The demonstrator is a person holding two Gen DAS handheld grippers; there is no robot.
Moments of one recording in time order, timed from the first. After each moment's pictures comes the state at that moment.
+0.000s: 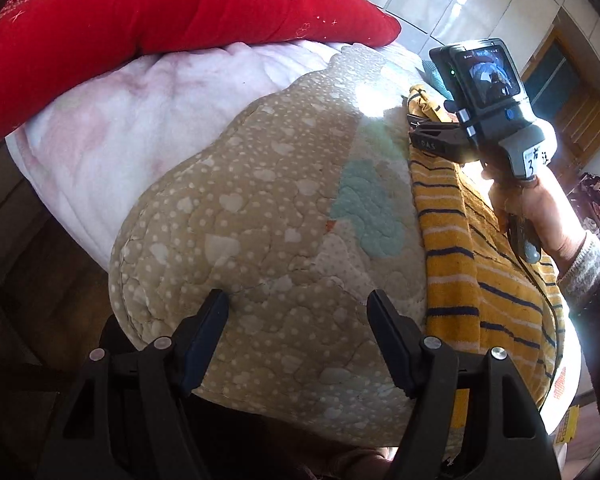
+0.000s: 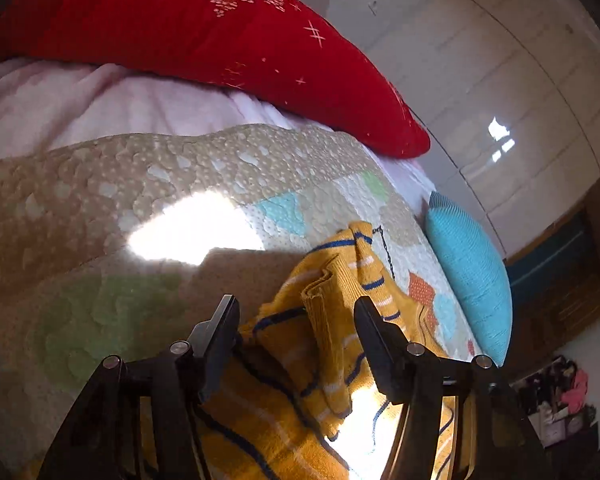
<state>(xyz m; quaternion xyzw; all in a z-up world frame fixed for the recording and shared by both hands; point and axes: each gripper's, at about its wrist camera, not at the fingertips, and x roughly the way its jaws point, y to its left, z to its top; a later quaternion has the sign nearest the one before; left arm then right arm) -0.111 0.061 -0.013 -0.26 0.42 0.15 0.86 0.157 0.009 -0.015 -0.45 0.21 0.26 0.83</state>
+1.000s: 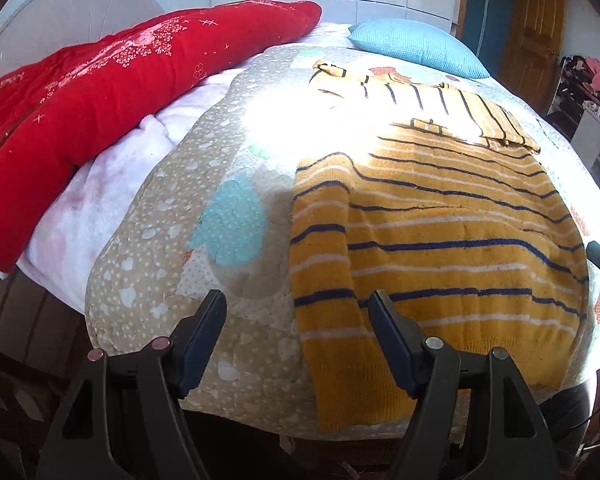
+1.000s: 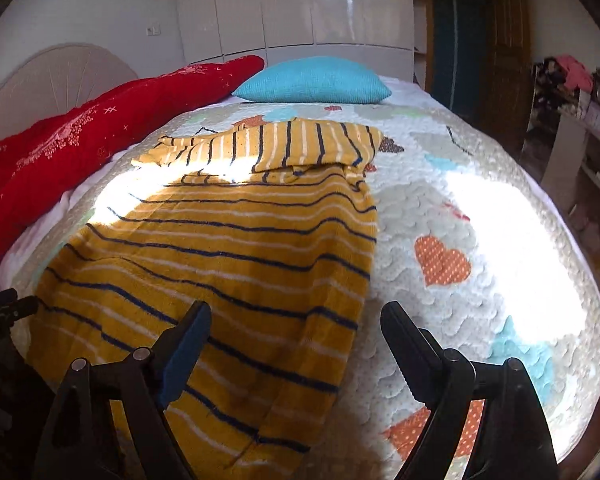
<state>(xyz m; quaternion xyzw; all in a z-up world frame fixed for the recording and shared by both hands) -0.069 -0.053 0.022 -0.05 0.44 0.14 0.88 0.019 -0.389 0.012 0.00 0.37 0.16 0.91</state>
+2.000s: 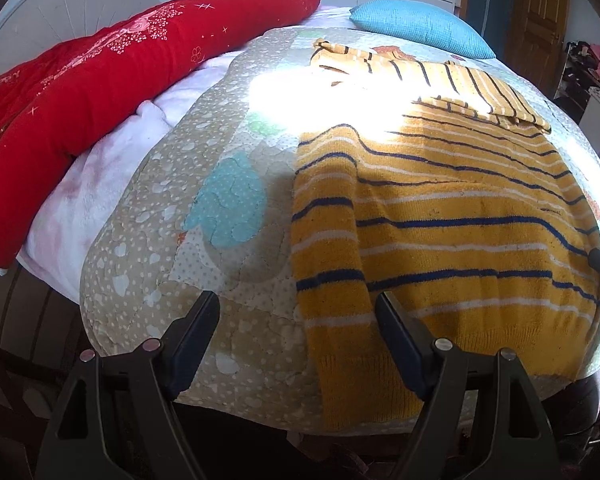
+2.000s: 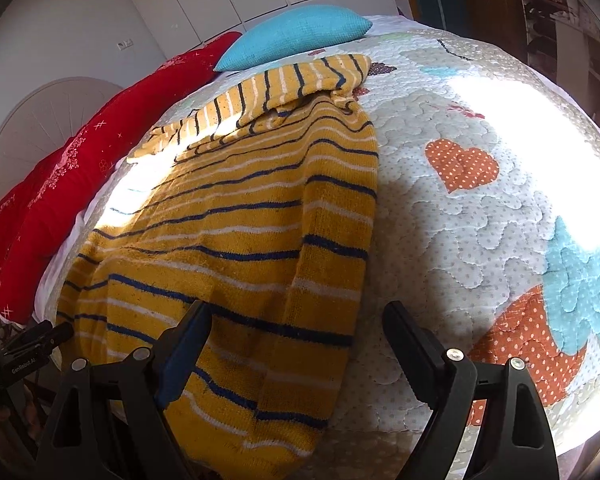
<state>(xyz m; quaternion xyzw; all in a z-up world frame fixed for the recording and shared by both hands) -0.068 -0.045 0.005 -0.06 0.47 0.14 0.87 0.030 -0.407 -0.030 0.11 0.45 0.19 0.87</state>
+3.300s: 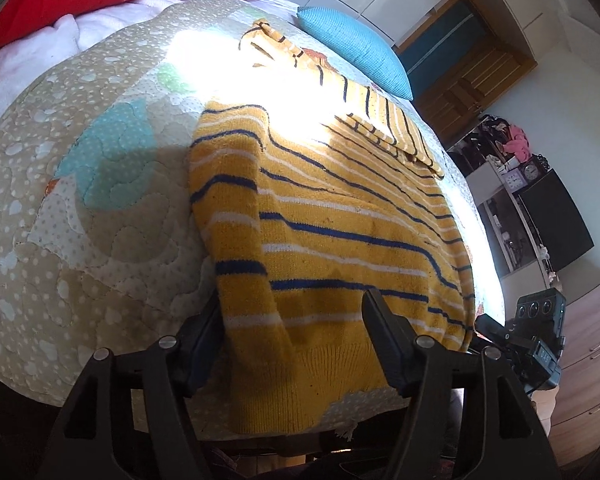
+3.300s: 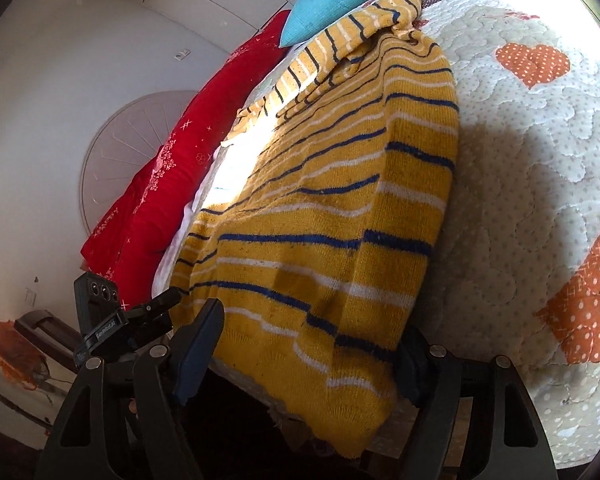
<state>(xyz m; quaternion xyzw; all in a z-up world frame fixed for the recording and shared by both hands) -0.060 -0.028 -0.013 -0.28 0.44 -0.07 0.85 0.006 -0.411 -0.052 0.26 0.47 0.36 0.76</state>
